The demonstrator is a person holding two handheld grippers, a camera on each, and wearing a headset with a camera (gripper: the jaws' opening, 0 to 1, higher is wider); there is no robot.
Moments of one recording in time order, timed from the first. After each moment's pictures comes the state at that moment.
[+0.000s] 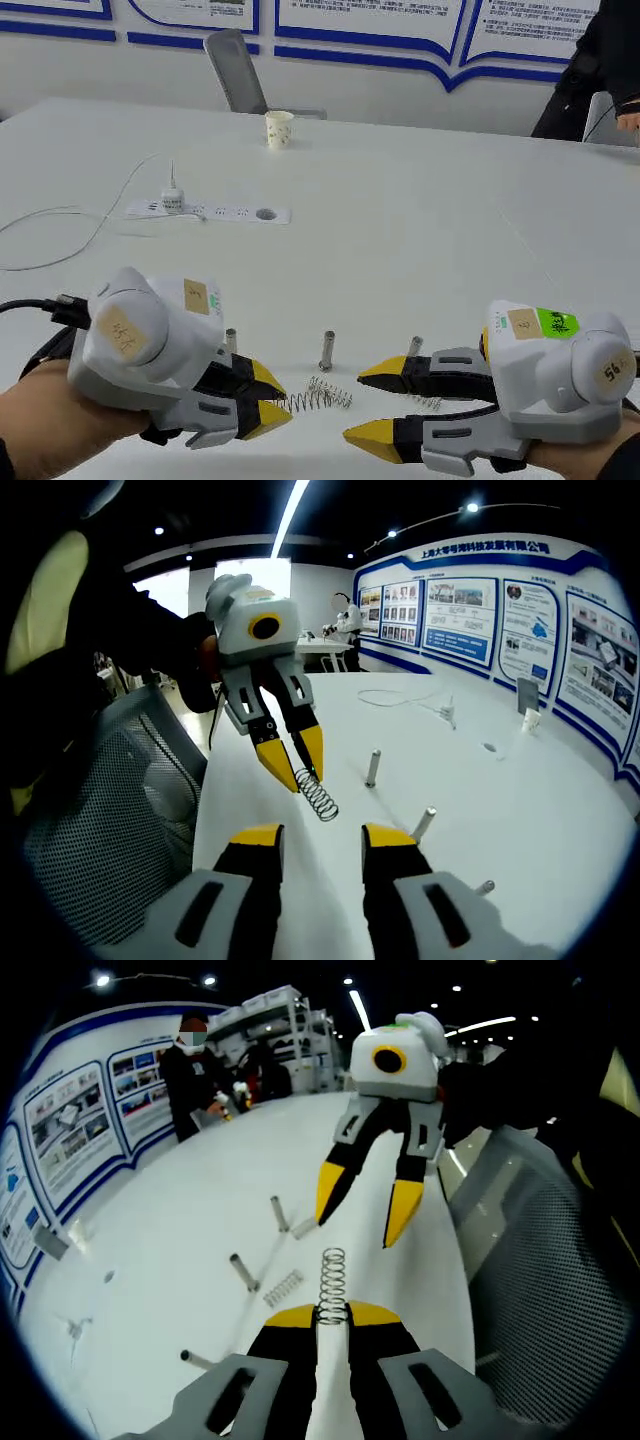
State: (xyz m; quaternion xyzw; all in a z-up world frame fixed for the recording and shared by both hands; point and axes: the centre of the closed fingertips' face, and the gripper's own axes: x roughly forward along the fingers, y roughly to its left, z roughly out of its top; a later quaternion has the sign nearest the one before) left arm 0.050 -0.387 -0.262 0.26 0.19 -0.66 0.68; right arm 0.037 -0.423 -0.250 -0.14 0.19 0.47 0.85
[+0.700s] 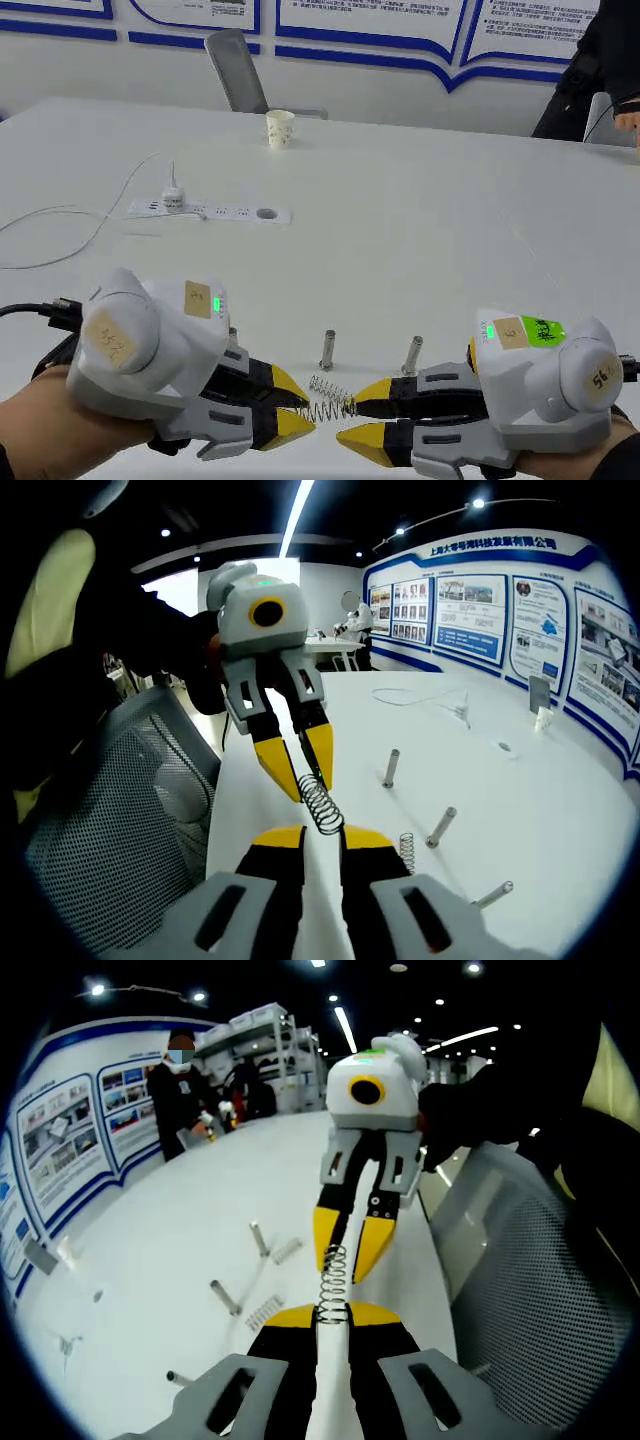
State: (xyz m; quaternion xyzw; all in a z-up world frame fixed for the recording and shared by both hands) left arm 0.031 -0.399 -0.249 0.23 0.16 -0.69 0.67; right arm 0.026 -0.412 -0.251 -0.13 0.20 0.50 0.84
